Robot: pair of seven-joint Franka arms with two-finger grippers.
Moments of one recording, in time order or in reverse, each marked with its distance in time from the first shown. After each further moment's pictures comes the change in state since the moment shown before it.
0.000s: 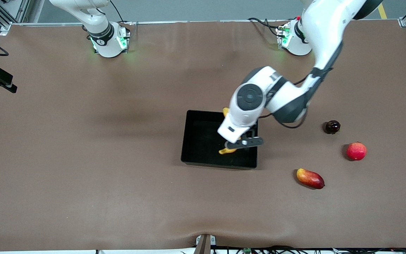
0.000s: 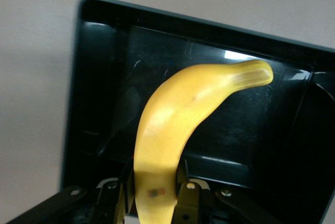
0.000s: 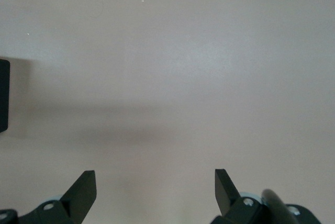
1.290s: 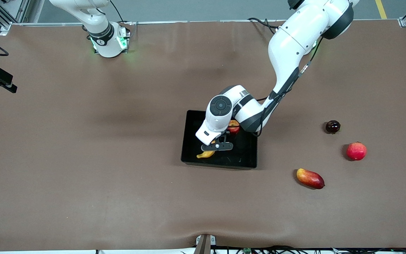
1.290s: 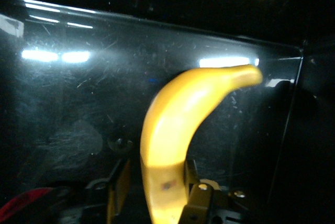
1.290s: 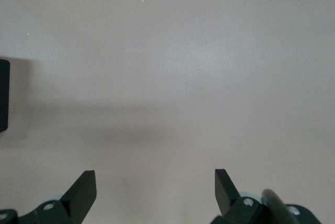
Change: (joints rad) left arm -0.201 0.192 0.168 0.007 0.013 0.332 -0.030; right arm 0.000 0.000 0.000 0.000 0.000 0.000 0.000
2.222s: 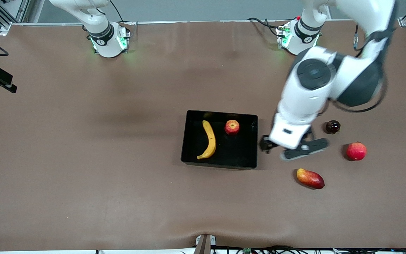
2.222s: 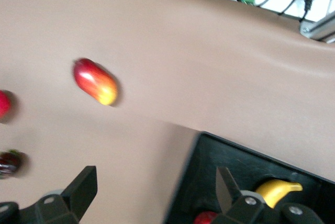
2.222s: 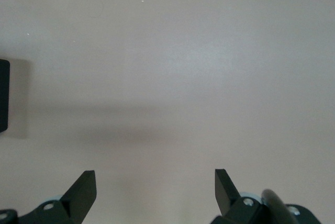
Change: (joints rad) left arm 0.317 -0.455 0.003 0.044 -0.002 -0.409 0.158; right arm 0.000 0.000 0.000 0.000 0.000 0.000 0.000
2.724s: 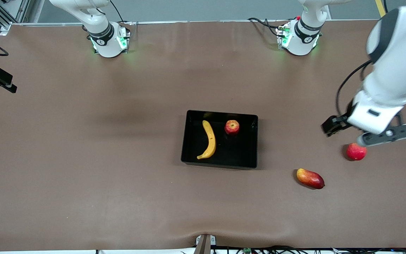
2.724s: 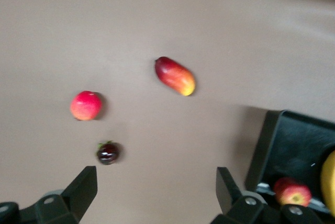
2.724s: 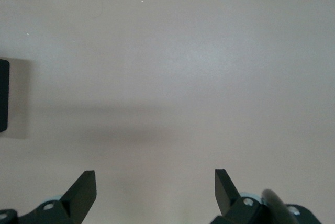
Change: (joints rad) left arm 0.212 -0.160 0.000 -0.002 -0.093 -0.232 0.374; right arm 0.000 0.000 0.000 0.000 -0.001 0.000 0.000
